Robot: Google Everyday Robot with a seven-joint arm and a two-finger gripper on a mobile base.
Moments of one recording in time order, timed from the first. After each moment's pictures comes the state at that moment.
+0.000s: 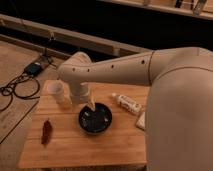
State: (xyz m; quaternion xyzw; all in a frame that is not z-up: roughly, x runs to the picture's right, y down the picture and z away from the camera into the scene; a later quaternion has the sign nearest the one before) arm -0.107 0.101 0.703 -0.26 0.23 0.64 0.68
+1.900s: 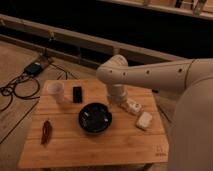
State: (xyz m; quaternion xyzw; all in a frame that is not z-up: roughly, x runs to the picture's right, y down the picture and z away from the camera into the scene) arm 0.093 0.118 0.733 -0.19 0.33 0.66 0.64
